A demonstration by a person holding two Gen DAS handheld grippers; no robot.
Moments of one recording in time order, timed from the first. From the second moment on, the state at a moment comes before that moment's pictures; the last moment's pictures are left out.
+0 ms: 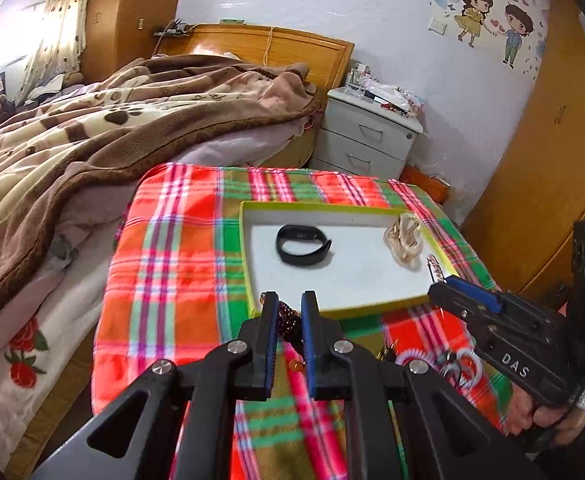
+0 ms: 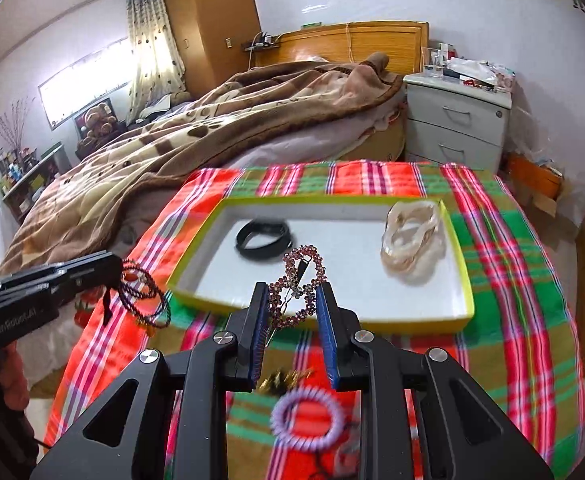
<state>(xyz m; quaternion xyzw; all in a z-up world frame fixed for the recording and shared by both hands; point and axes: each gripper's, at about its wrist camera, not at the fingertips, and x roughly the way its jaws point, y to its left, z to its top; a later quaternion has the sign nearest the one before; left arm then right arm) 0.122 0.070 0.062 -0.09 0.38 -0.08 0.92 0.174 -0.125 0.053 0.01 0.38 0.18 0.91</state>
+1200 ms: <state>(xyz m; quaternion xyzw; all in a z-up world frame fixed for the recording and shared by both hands) 0.188 0.048 0.015 -0.06 0.47 -0.14 0.87 0.298 -0.097 -0.002 -0.05 0.47 0.19 0.86</state>
